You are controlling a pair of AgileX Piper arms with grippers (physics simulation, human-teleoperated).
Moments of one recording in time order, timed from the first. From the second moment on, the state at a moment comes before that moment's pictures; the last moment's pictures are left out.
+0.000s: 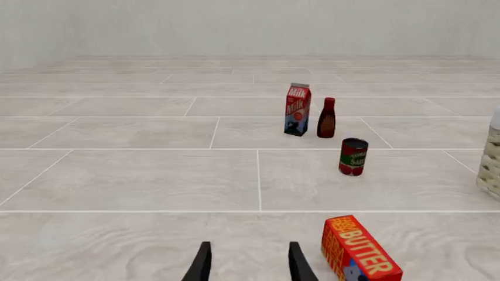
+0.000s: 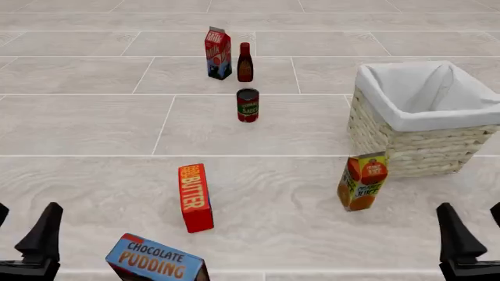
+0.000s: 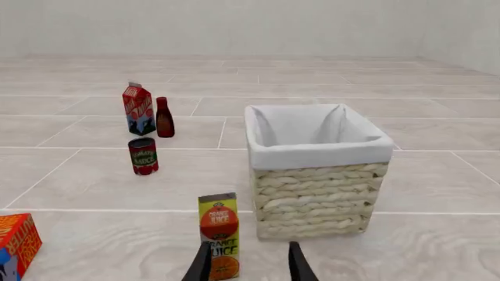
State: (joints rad) left arm 0.00 0.00 0.00 0.00 0.00; right arm 0.01 0.00 0.00 0.00 -0.01
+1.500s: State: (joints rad) left arm 0.00 0.01 0.00 0.00 0.00; right arm 0.27 1.04 -0.39 -0.48 -0.16
